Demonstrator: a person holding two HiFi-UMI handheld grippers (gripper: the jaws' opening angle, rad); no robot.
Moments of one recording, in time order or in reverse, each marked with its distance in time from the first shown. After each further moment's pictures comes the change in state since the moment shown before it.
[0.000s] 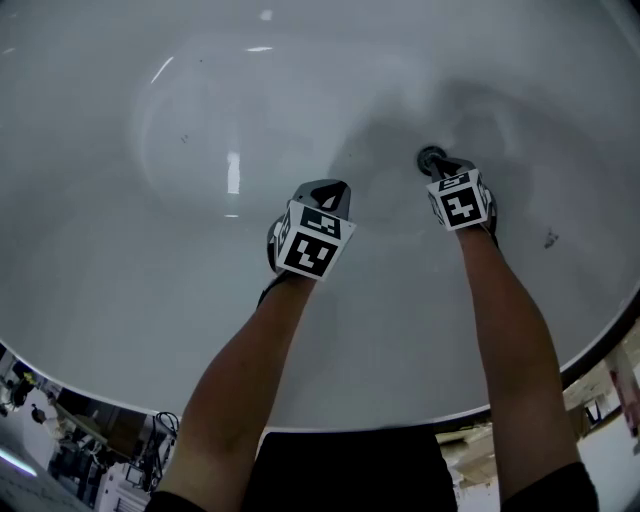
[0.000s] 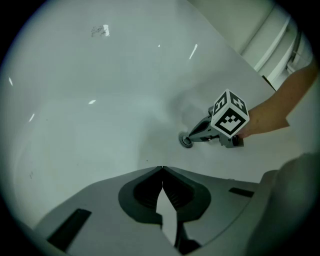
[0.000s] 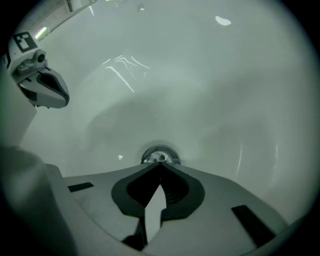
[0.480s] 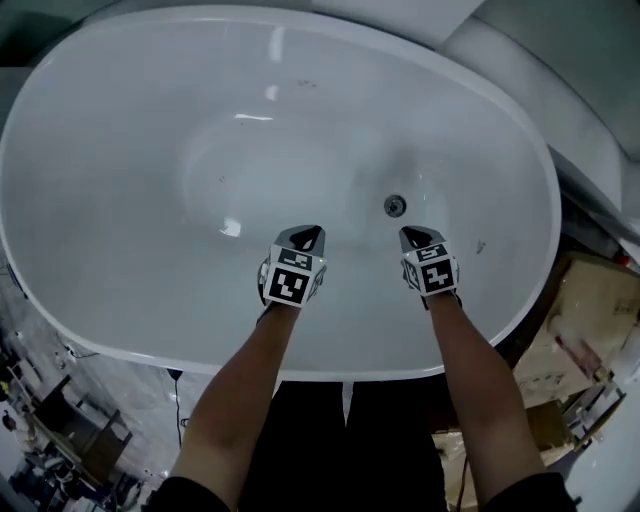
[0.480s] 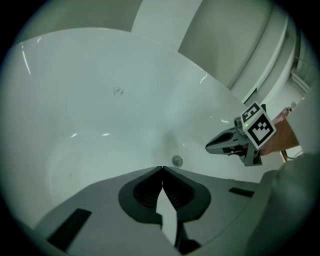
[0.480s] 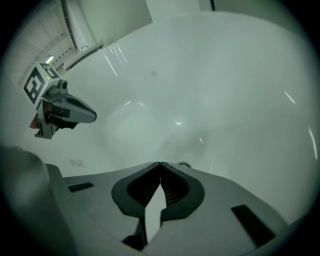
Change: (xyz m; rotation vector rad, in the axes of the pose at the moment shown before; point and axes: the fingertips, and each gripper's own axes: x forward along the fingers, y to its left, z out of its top) left arm -0.183 -0.042 0.045 -0.084 -0.115 0.093; right arm -0.226 0.066 0.029 0.126 -0.216 0.084
